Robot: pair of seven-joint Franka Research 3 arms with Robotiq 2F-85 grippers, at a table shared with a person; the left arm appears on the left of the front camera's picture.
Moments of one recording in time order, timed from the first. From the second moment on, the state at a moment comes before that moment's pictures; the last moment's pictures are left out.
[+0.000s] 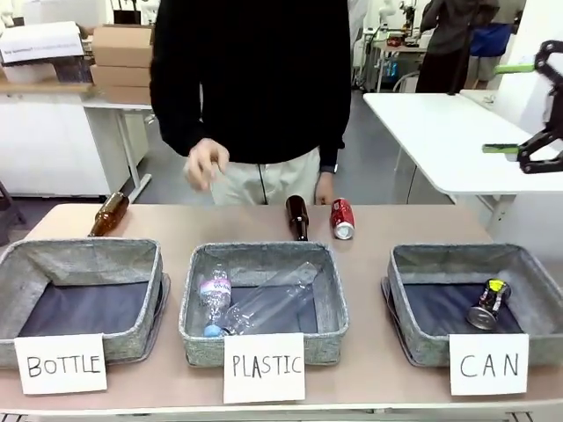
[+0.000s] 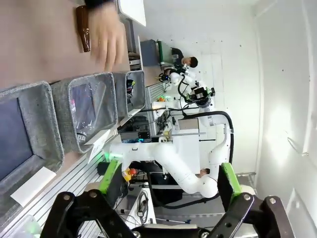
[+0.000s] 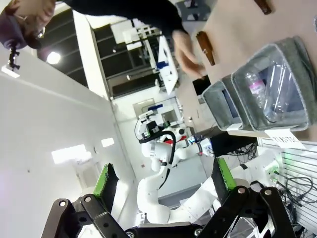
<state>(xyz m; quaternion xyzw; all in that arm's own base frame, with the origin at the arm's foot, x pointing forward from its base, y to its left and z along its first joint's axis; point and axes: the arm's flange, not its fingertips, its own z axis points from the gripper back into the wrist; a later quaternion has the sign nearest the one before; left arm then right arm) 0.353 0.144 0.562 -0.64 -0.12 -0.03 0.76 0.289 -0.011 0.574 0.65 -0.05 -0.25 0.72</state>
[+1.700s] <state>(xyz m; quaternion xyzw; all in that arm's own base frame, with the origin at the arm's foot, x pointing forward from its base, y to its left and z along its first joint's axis) 0.354 0.144 0.560 -0.64 -0.12 -0.03 0.76 0.480 0.145 0.476 0.18 -0.09 -0.14 0.97</state>
